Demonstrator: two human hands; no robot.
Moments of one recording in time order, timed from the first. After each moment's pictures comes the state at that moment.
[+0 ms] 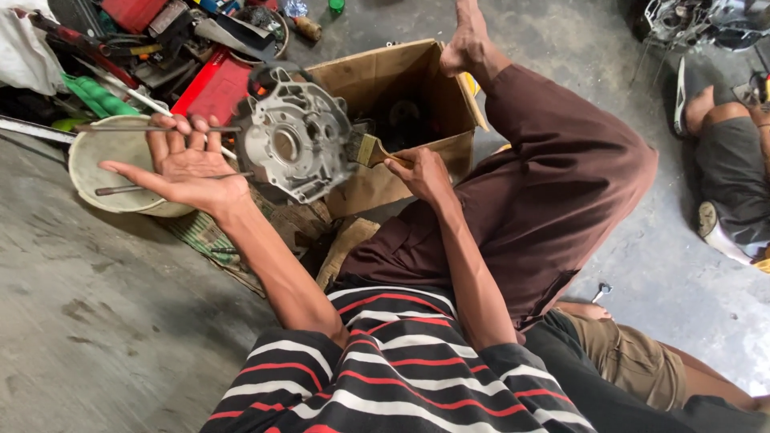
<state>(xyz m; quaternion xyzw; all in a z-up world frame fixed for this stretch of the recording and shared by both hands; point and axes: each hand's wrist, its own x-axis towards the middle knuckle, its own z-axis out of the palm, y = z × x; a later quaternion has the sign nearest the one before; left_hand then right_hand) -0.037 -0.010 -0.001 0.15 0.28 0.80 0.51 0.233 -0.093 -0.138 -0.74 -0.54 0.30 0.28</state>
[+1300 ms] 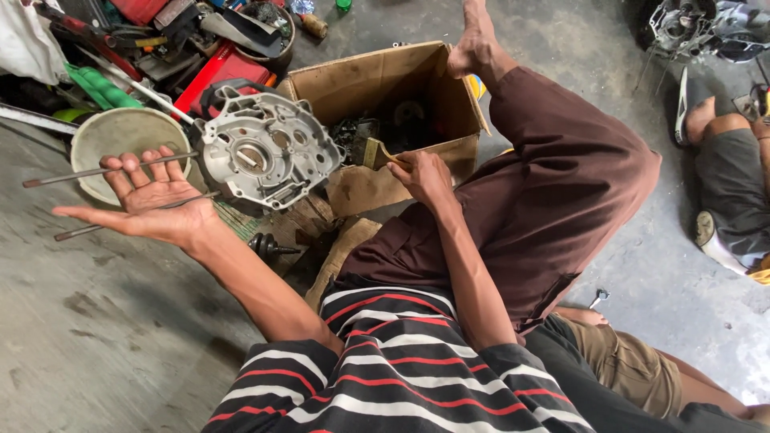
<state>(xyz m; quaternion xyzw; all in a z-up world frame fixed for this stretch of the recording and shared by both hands) -0.086 -0.026 0.006 0.03 0.31 0.84 0.44 0.224 -0.088 -0.141 -0.77 -0.55 0.26 0.20</state>
